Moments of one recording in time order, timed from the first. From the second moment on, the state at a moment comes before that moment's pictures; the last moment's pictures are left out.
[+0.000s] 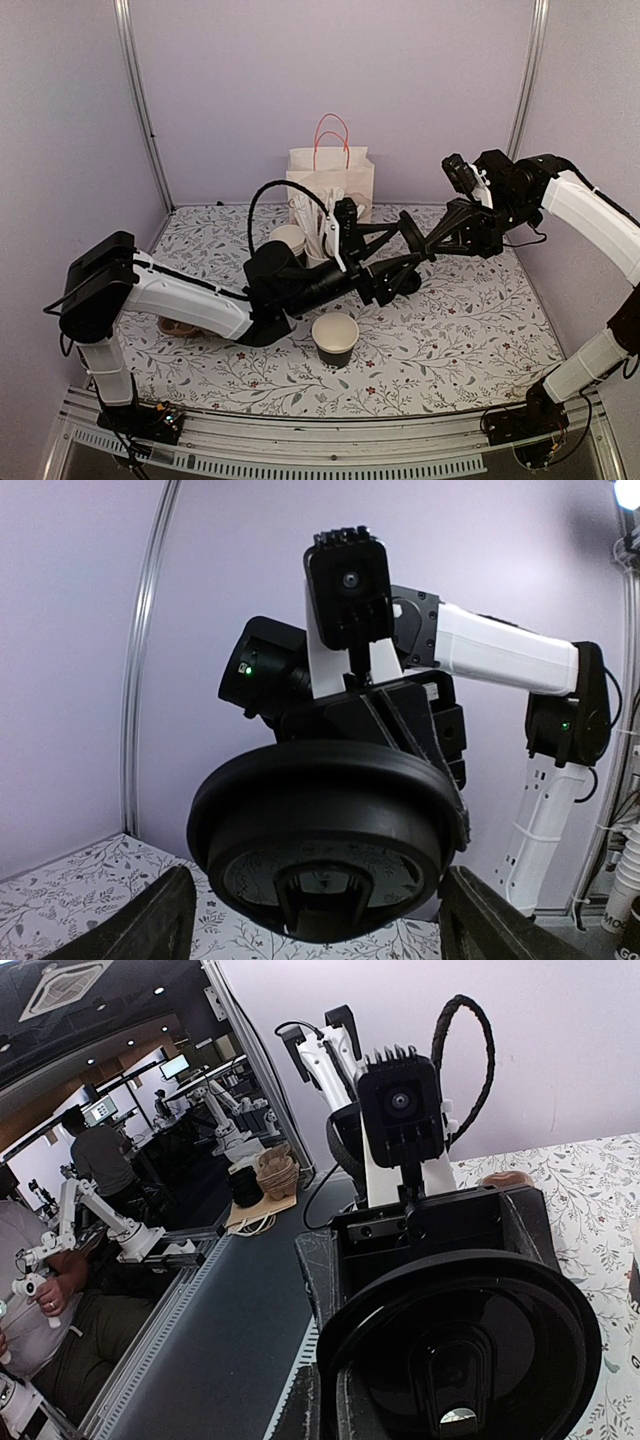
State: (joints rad) left arm -1.16 1.87 1.07 1.19 0.08 -0.18; right arm 0.43 1.47 1.48 -1.30 -1.43 -0.92
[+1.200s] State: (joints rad) left arm -1.12 1.67 1.09 0.73 0.09 -0.20; right arm 0.22 1.37 1.44 -1.07 -1.36 -0.82
